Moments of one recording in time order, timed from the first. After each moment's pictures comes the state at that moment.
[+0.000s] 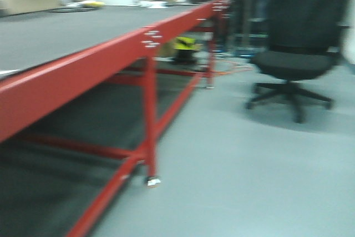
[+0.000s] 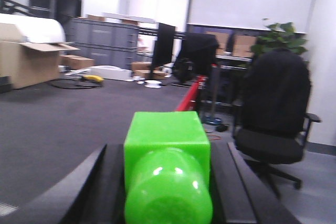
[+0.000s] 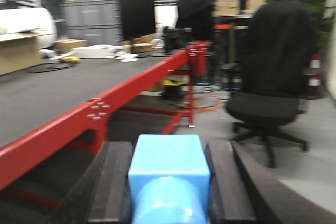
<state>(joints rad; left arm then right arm) -0.03 0.32 -0.54 -0.10 0.13 0.03 0.09 0.38 -0.54 0.11 0.19 0.01</state>
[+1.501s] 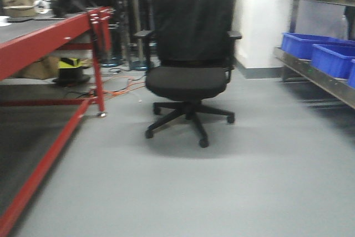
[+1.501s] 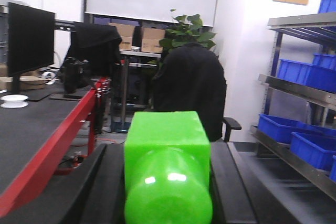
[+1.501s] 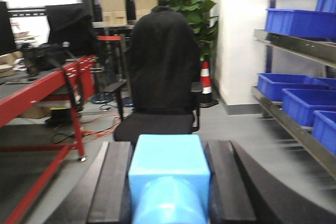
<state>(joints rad) -0.03 0.32 -0.54 -0.10 0.13 0.03 0.09 0.38 -0.54 0.11 0.19 0.01</state>
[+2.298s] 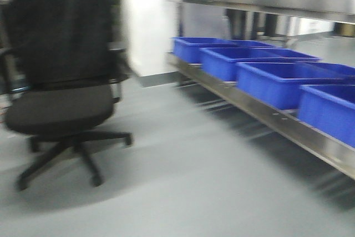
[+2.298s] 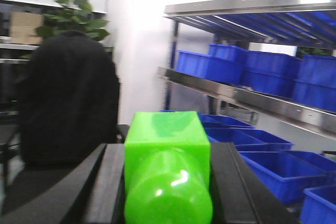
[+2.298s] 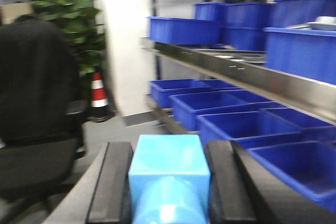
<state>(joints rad) -0.03 0.32 -0.54 -0.10 0.13 0.03 0.09 0.38 -0.54 0.11 0.19 0.01</state>
